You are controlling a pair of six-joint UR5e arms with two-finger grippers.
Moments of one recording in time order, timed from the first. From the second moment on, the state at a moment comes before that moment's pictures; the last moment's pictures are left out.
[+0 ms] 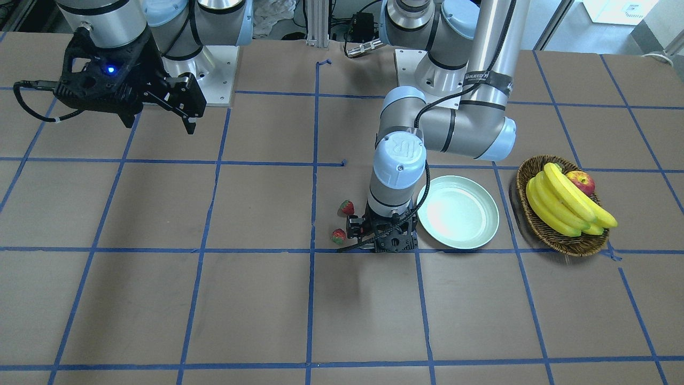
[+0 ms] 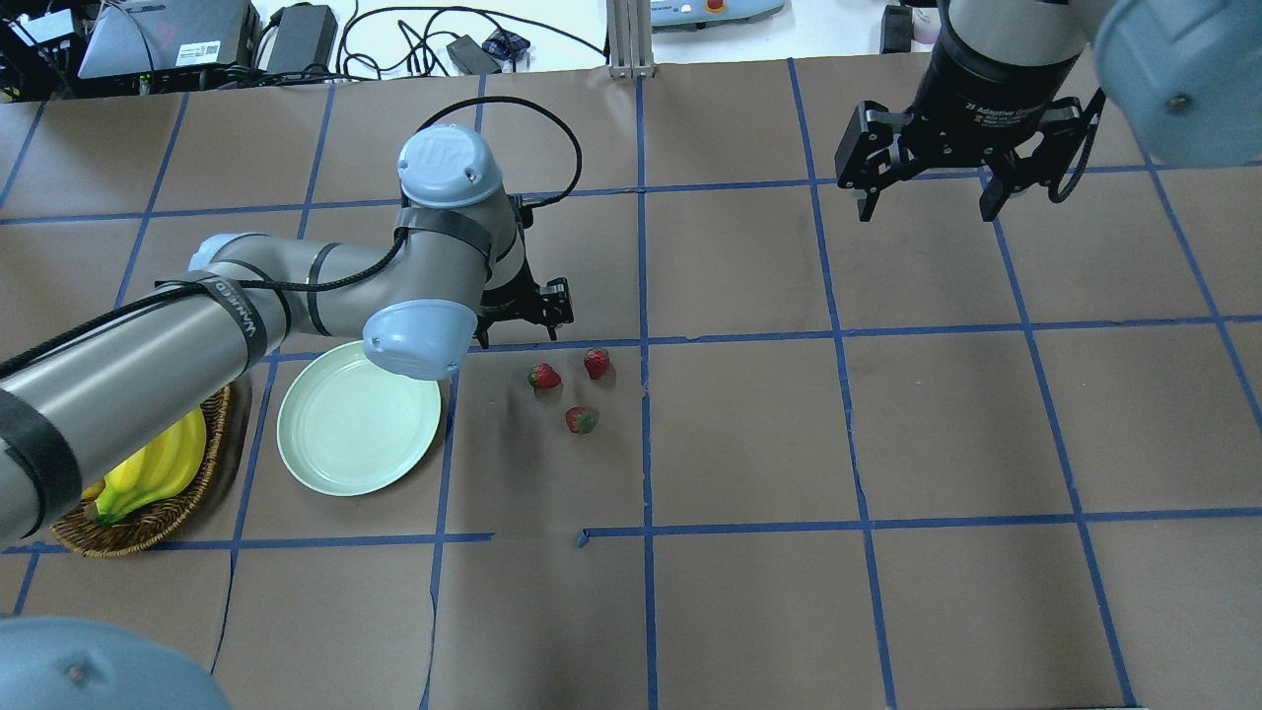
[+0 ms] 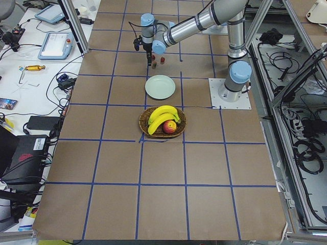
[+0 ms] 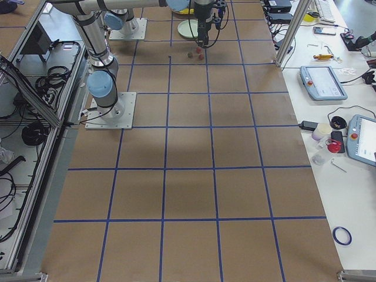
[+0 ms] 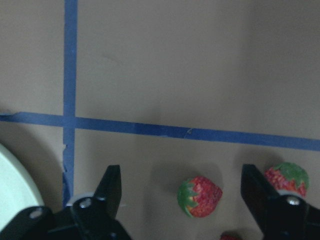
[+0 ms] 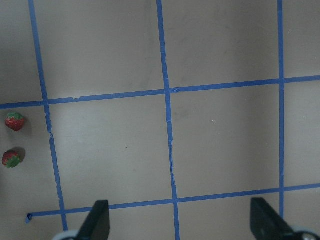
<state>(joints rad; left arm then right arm) -1.78 -2.00 -1.84 -0.87 1.61 -0.31 1.61 -1.57 1.52 -1.53 -1.61 0.12</state>
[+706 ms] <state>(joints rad) -1.84 -2.02 -1.88 -0.85 1.66 -0.33 1.61 -1.57 1.52 -1.53 -1.61 0.12</state>
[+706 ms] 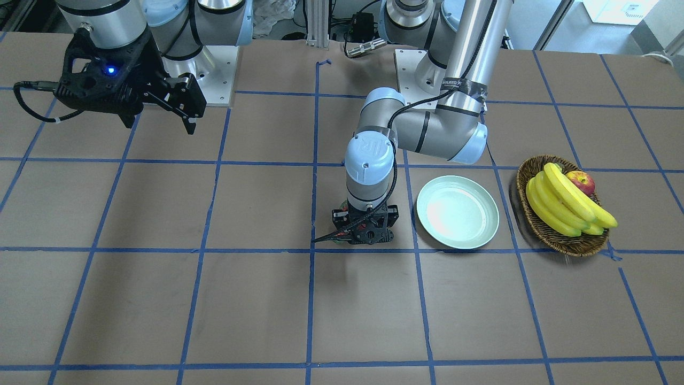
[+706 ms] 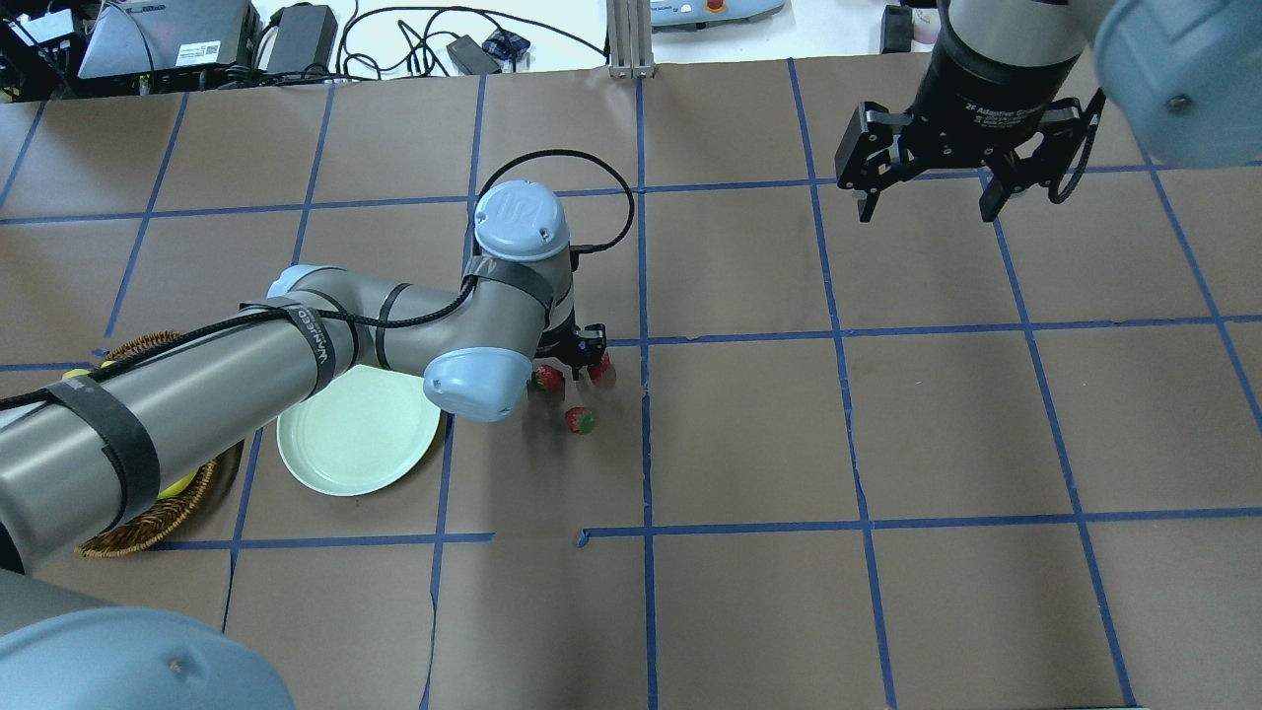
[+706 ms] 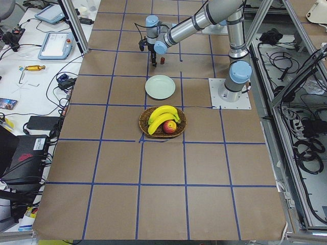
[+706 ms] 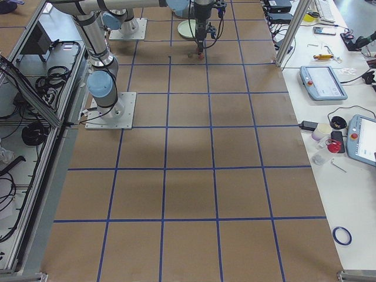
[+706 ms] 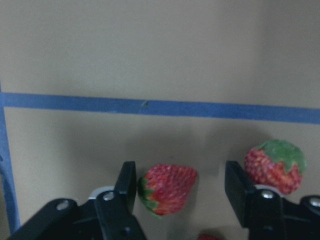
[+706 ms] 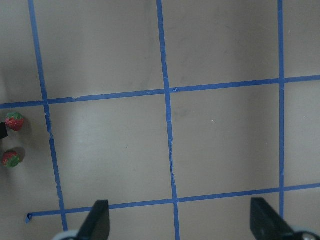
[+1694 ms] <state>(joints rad) -1.83 -1.98 -1.87 -0.90 1.71 -0.29 1.61 -1.57 1.52 -1.53 -1.61 0.12</state>
